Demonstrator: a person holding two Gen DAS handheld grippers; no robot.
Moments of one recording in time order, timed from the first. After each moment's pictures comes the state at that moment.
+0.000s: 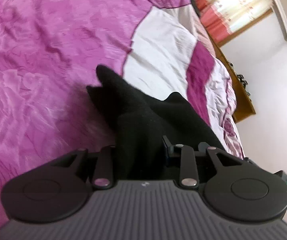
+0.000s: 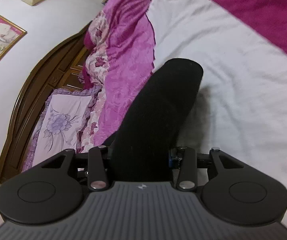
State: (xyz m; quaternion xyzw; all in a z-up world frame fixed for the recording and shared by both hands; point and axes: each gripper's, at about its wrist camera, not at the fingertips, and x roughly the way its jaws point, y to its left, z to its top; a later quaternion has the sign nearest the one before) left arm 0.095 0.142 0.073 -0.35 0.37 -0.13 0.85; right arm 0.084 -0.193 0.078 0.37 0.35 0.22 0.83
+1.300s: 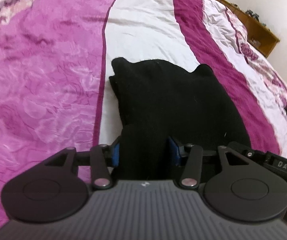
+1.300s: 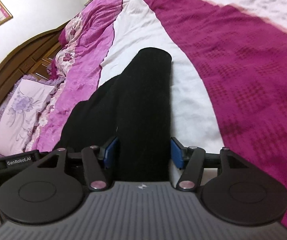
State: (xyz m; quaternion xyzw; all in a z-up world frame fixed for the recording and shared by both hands) left arm -0.007 0.022 0.061 -0.10 0.42 -0.10 0.90; right arm -0.084 -0.292 0.020 0.27 0.35 0.12 0.89
